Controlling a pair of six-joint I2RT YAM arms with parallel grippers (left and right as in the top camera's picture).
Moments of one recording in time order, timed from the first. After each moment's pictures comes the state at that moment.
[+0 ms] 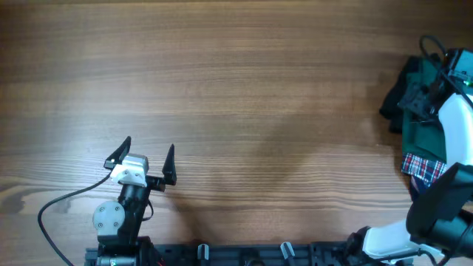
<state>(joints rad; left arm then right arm) 0.03 0.01 0.01 -0.05 0.22 0.00 -0.41 1.70 1.26 -0.76 0.28 0.19</state>
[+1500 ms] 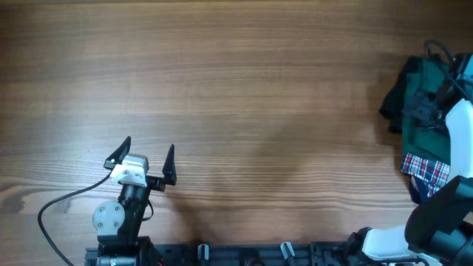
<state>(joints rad) 0.03 0.01 0.01 -0.05 0.22 0.00 -0.45 1.64 1.26 -0.86 0.32 0.17</state>
